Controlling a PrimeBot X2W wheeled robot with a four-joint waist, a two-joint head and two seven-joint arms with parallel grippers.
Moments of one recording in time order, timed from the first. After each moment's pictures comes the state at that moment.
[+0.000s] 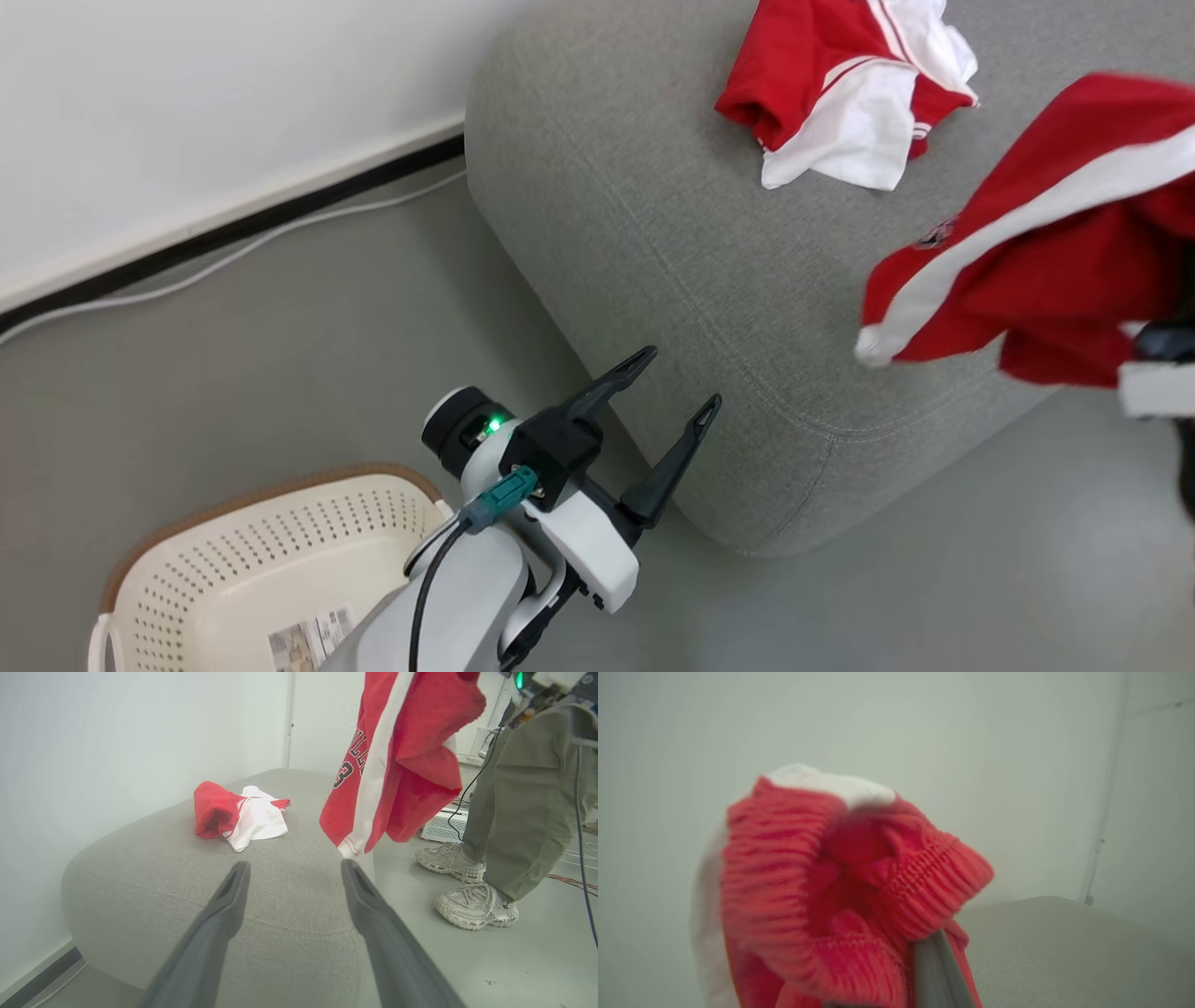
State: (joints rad) left arm -0.47 0.05 -0.70 0.41 -0.32 -0.12 -0.26; right arm -0.37 -0.30 0.01 0.10 0.44 0.13 -0.26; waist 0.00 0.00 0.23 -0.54
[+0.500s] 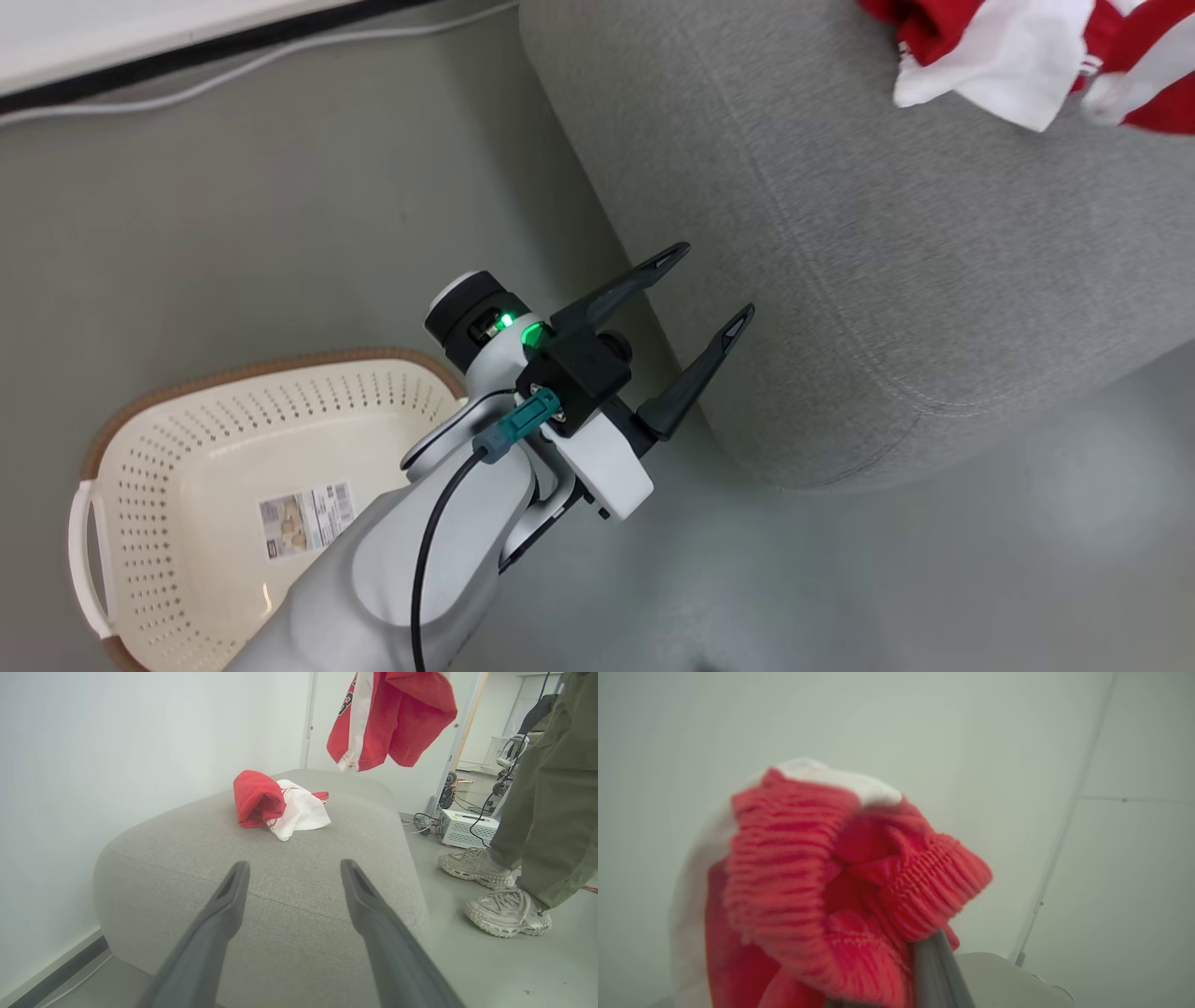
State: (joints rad) left arm -0.65 0.08 -0.76 0.38 -0.27 -0.12 -0.26; right arm -0.70 -0.43 -0.24 0.25 0.29 0.13 -0.26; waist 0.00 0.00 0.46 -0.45
